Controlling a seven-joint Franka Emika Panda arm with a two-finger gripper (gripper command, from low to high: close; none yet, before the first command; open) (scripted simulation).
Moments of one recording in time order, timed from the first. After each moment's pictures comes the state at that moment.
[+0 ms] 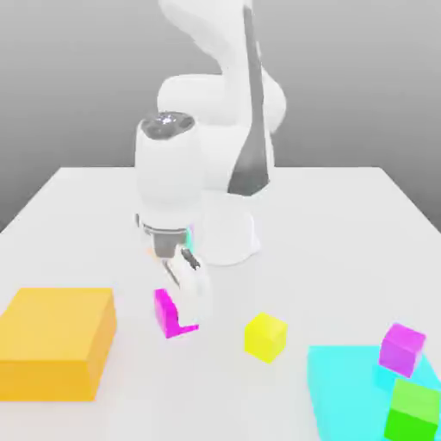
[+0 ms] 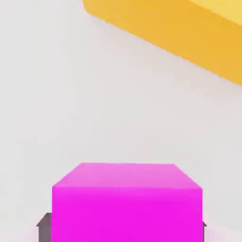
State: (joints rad) arm -0.17 -0.06 0.09 -2.82 -0.02 2.77 1.61
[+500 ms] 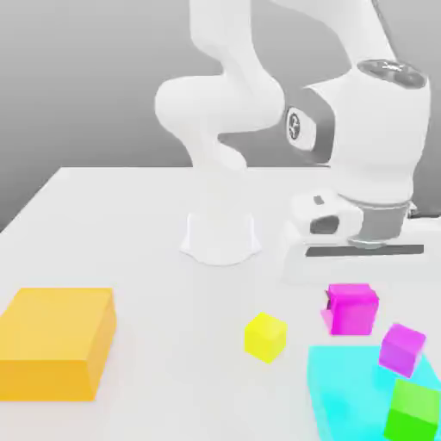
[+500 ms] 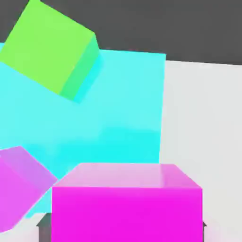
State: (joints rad) arm 0.25 -0.01 0.25 -2.46 0.00 2.45 0.98
